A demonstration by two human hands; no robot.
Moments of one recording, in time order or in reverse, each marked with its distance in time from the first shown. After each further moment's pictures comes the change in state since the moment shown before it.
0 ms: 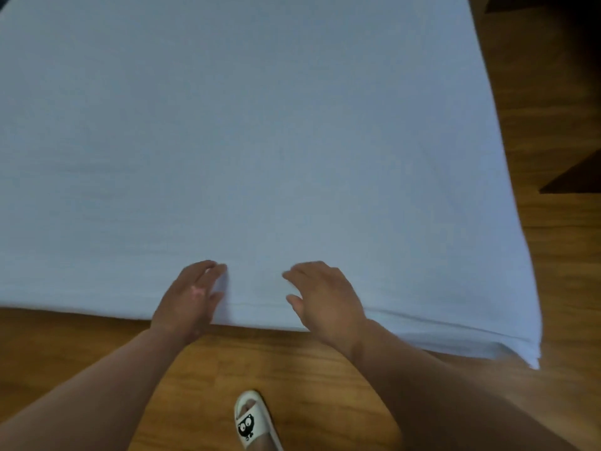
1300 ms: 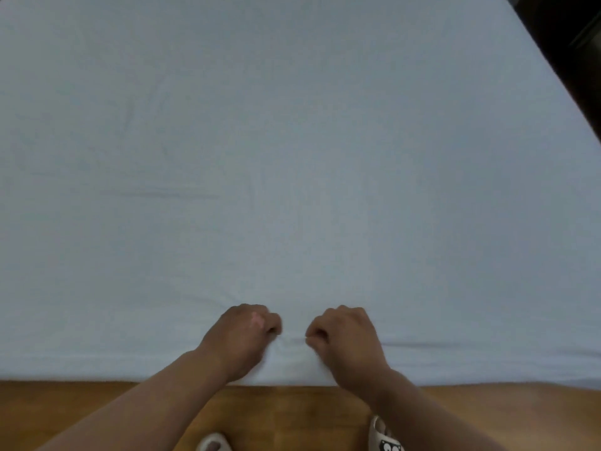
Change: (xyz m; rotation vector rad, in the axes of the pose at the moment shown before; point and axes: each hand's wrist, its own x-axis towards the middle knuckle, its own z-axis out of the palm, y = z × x) left_hand 0.049 -0.234 -0.029 -0.064 -0.339 0.373; right_hand 0.153 -0.207 0.134 0.006 -0.079 0.250
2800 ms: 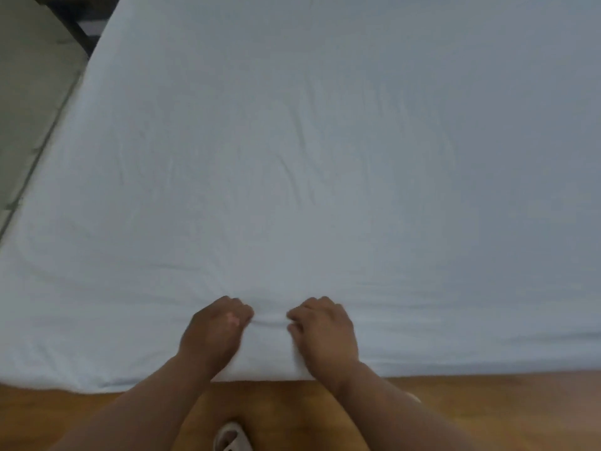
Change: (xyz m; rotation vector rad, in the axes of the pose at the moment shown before) left_hand -0.200 -0.418 -0.053 0.114 0.214 -0.101; right_hand 0.167 -0.386 0.208 -0.018 0.091 0.071
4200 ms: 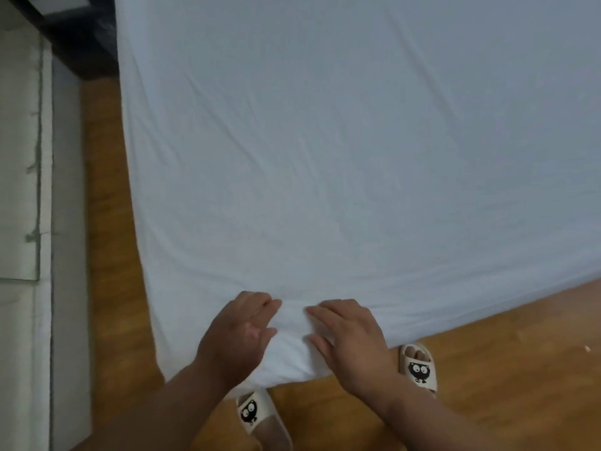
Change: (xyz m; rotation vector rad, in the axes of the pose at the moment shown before) left_hand -0.094 -0.361 -0.040 -0.100 0.006 0.446; right_hand 0.053 -0.328 0.172 0.139 0.155 0.171
